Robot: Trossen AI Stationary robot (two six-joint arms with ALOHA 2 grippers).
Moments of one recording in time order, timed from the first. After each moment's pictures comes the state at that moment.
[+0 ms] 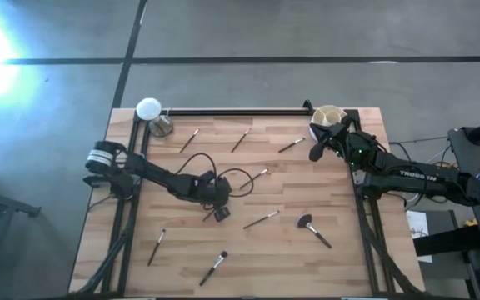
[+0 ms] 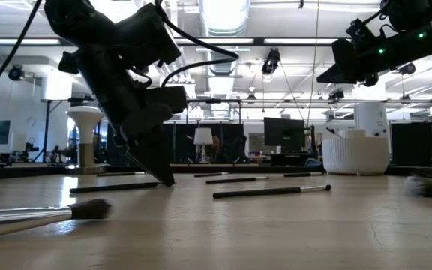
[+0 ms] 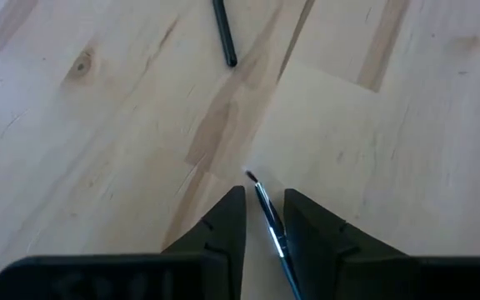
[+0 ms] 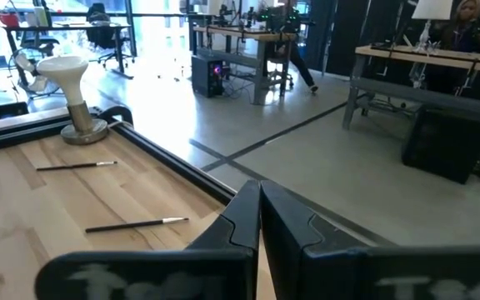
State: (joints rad) left arm -0.15 1.74 0.84 -0.12 -0.24 -0.50; right arm -0.40 0.64 0.29 0.24 0.39 0.03
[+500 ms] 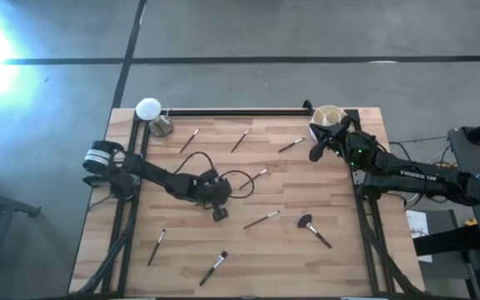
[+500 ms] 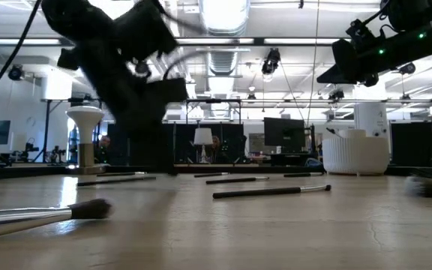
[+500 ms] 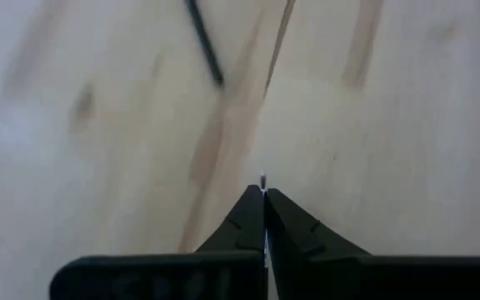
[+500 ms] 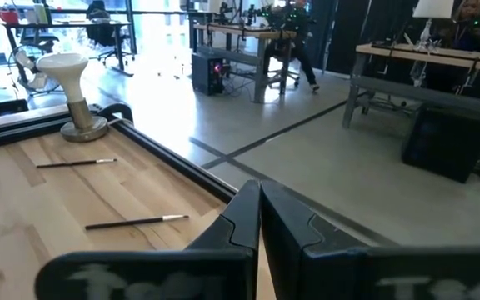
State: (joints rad) left arm -0.15 1.66 0.82 -0.07 -0.27 -0.35; right arm -0.40 0.64 0.29 0.23 0.39 0.03
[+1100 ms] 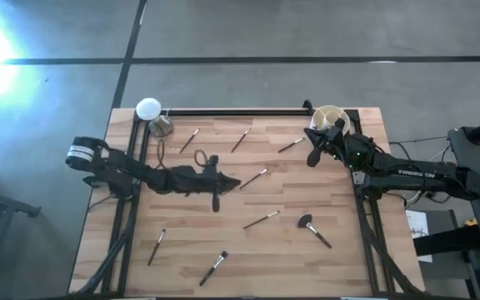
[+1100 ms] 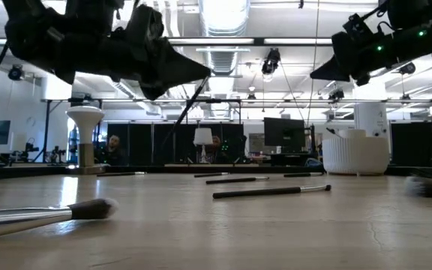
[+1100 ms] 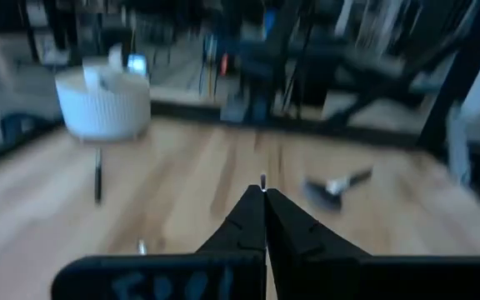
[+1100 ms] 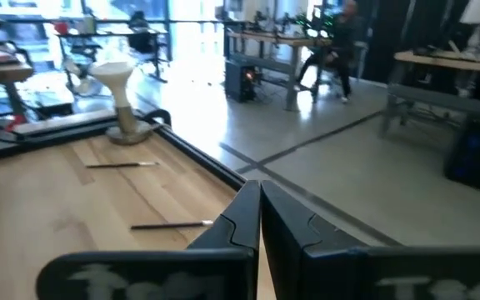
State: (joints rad) left arm -0.07 1.52 0.49 1.00 -0.16 -0.13; right arm -0.32 0.70 0.29 0.32 0.35 0.03
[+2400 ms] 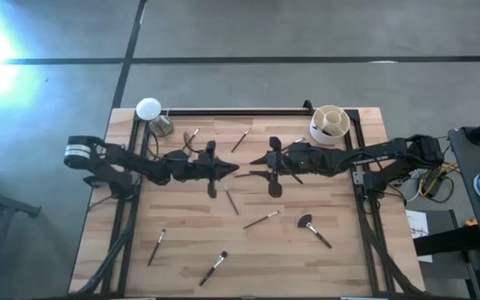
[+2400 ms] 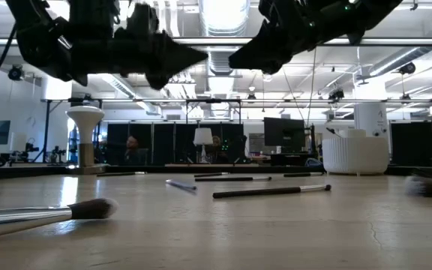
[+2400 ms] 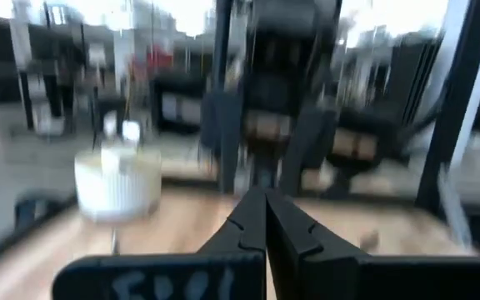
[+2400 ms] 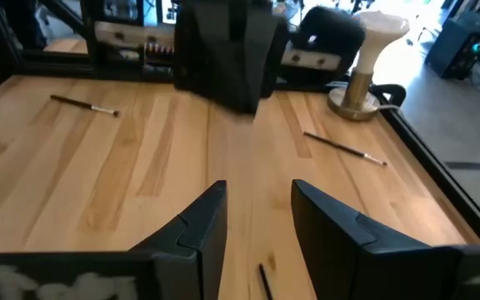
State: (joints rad) left arm 0.07 1.46 0.47 1.09 0.02 -0.08; right arm -0.05 1.42 0.81 0.27 0.03 -0.06
